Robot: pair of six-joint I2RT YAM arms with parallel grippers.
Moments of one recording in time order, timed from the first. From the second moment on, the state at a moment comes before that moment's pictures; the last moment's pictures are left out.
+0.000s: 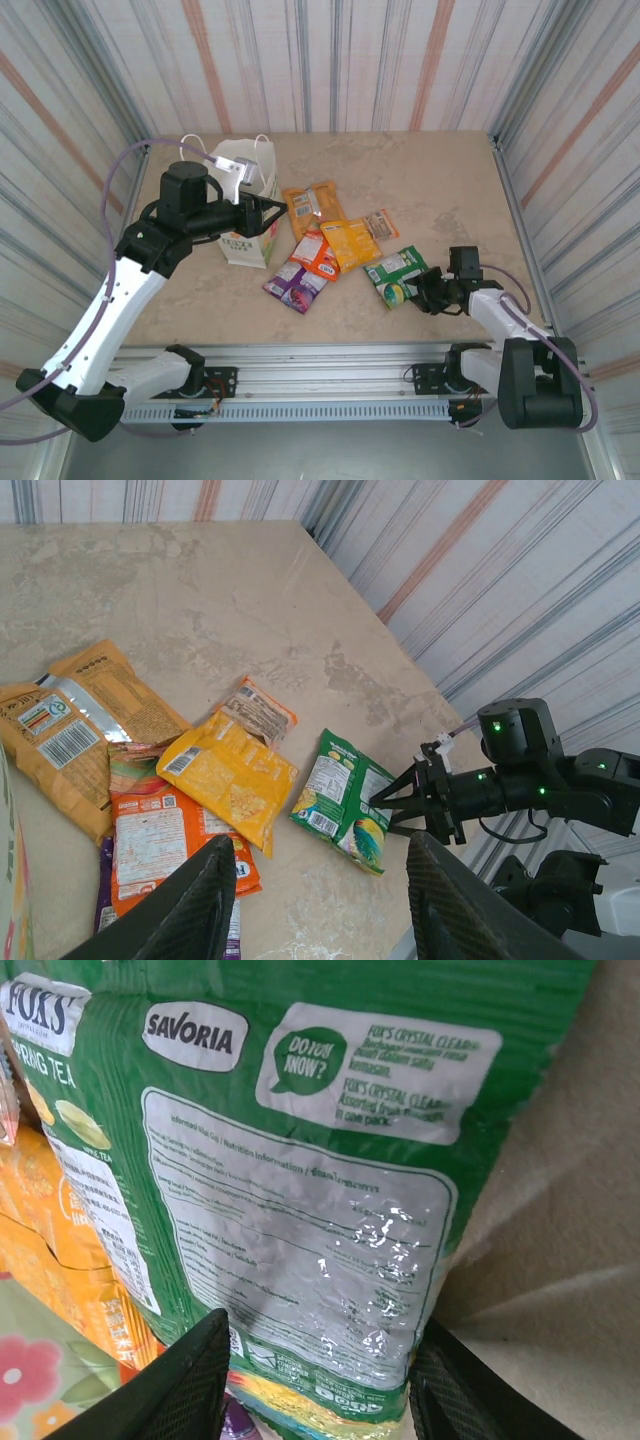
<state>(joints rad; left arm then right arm) -0.46 1.07 1.26 -0.66 0.47 -0.29 0.02 1.09 0.35 -0.34 -0.50 1.20</state>
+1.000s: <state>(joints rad) -0.46 1.11 1.29 -0.66 0.48 -0.29 -0.01 0.98 0.69 -0.71 -0.47 0.64</state>
